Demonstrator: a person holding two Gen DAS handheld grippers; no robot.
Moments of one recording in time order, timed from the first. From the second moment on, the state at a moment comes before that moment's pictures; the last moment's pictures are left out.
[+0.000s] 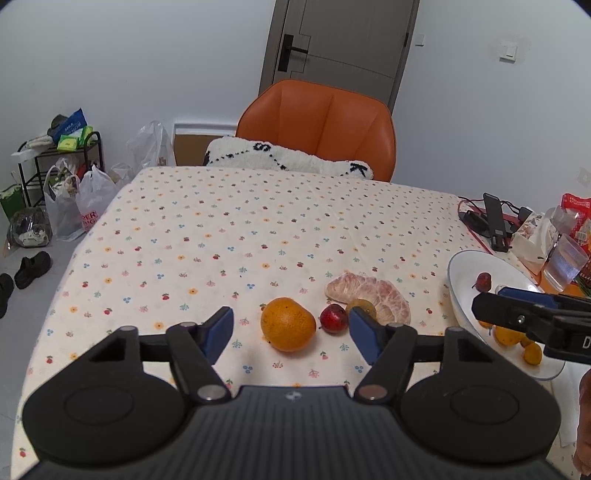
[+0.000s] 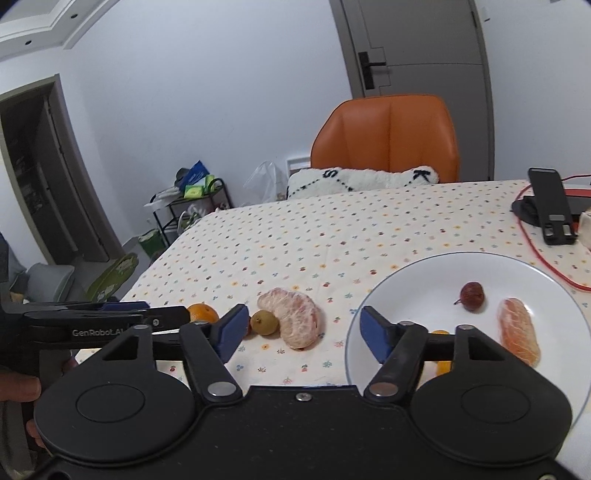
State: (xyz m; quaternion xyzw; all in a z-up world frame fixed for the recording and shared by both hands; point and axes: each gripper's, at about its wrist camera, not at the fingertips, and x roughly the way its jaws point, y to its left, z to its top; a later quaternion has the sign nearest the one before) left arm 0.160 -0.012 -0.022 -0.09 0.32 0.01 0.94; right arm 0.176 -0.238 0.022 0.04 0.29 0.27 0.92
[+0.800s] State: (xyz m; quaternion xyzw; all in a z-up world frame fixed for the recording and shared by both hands) left arm 0.186 -0.009 -0.052 -0.11 0.36 0.00 0.93; right arm 0.204 -0.211 0.003 0.00 0.32 0.29 0.90
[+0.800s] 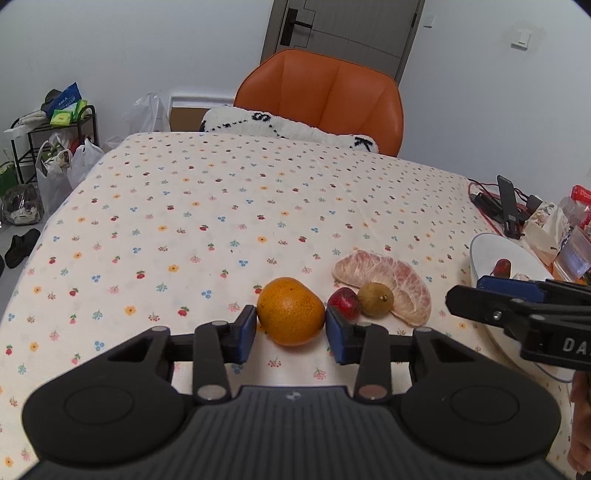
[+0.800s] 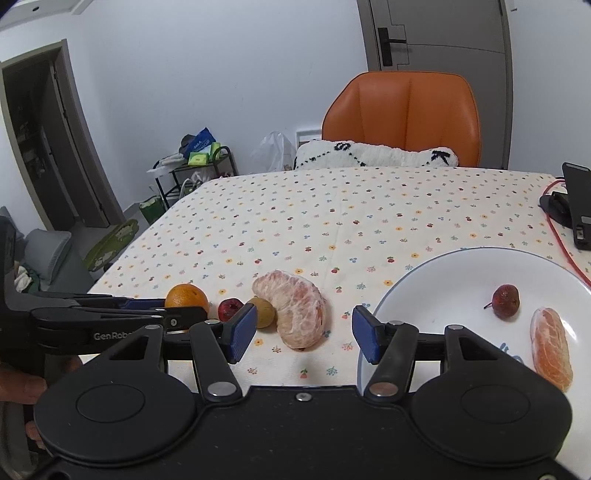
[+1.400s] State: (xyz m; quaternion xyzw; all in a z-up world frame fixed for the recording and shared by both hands) left arm 0.172 0.011 -0.043 -0.12 0.34 0.02 0.93; right arm 0.225 -0.177 -0.008 -0.10 0.34 0.29 0.89
